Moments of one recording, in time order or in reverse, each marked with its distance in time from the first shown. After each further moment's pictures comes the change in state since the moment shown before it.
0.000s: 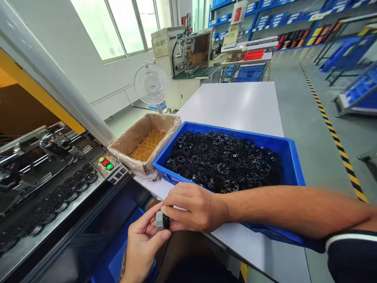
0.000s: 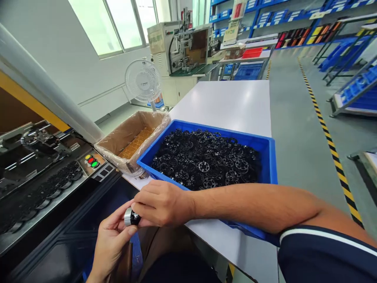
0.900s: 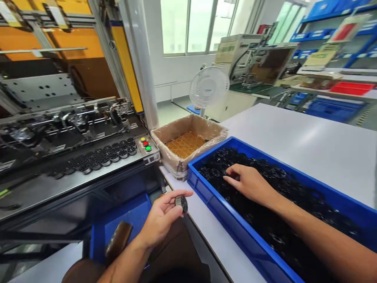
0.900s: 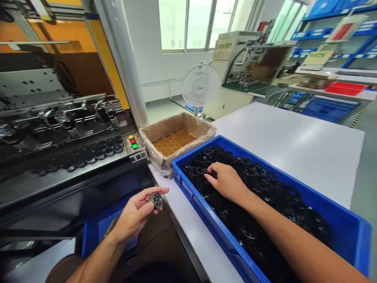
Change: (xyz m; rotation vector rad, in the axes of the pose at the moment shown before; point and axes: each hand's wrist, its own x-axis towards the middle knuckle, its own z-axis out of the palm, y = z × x) left_hand 0.016 0.006 -0.015 -0.152 -0.010 0.037; right_hand -0.022 0.096 -0.023 -0.123 -0.528 0.937
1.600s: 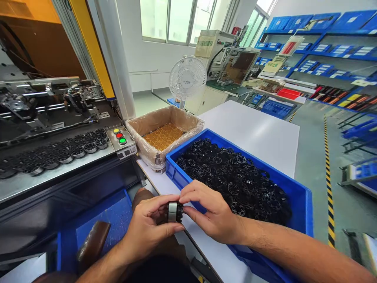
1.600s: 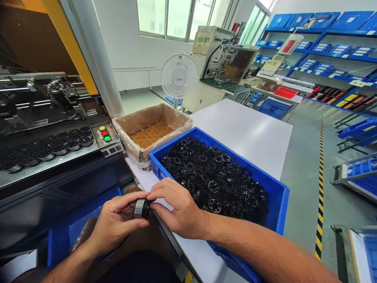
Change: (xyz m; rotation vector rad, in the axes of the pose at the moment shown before) left_hand -0.009 0.007 0.030 0.086 -0.076 0.099; right_hand -0.064 -0.087 0.008 0.615 0.249 -0.582
